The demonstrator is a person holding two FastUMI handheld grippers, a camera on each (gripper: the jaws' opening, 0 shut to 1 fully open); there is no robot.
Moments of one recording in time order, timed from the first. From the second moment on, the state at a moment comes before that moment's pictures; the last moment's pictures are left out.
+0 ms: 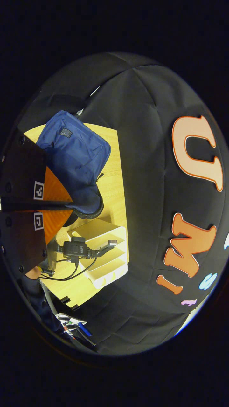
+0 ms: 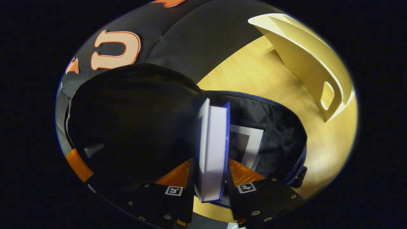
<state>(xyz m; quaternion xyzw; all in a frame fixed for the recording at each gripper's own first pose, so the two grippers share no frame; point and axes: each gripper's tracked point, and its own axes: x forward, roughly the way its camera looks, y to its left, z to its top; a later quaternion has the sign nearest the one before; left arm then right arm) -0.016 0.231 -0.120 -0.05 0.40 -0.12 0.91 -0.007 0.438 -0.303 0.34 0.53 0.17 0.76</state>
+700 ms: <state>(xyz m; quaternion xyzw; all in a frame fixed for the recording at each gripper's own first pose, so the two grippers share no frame) -0.018 0.221 -0.132 -0.06 0.40 -0.11 0.91 0.045 0.313 -0.198 0.22 0.41 0.14 0.87</state>
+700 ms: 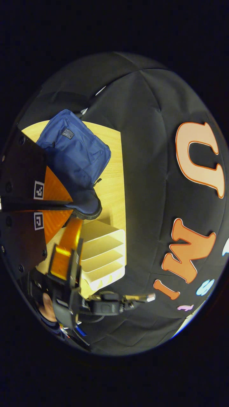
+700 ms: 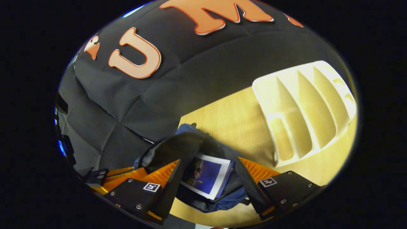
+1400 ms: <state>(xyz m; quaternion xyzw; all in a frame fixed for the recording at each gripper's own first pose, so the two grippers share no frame) -0.017 0.165 -0.139 -0.03 0.40 -0.09 0.91 0.074 0.109 -0.134 0.14 0.32 0.05 0.94</state>
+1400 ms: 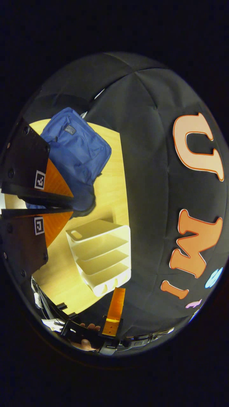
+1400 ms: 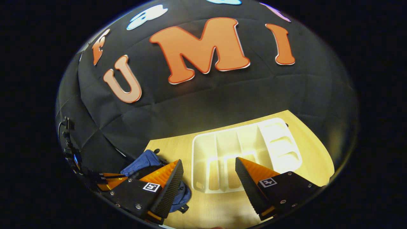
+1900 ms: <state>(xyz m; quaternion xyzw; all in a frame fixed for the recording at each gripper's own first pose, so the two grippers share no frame) 0.003 0.113 -0.124 -0.06 0.34 -0.05 0.94 0.075 0.051 -0.111 0.04 0.27 0.03 0.96</state>
